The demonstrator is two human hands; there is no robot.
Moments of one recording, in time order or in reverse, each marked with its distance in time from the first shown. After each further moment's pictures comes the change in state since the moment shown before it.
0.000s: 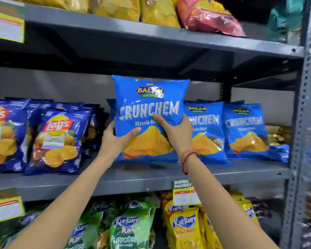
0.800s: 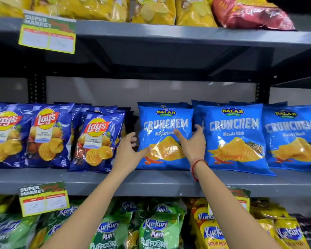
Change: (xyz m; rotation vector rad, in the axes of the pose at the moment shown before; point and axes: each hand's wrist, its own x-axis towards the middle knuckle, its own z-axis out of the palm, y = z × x) left_hand -0.011 -0.020 -0.053 0.573 0.086 -0.050; right_hand 0.004 0.052 0.055 -0.270 0.017 0.132
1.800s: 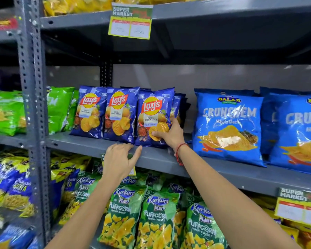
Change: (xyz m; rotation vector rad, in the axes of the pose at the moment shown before) left_hand -0.069 -0.090 -0.146 0.880 0.198 0.083; right_hand -0.089 -0.066 0.168 0.150 -0.607 -0.047
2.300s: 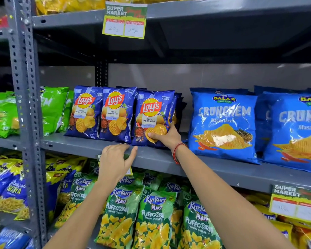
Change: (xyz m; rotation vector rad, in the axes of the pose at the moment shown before) left_hand -0.004 0.000 0.003 -0.042 0.040 0.000; right_hand 0.004 0.015 0.000 0.082 -0.078 0.144
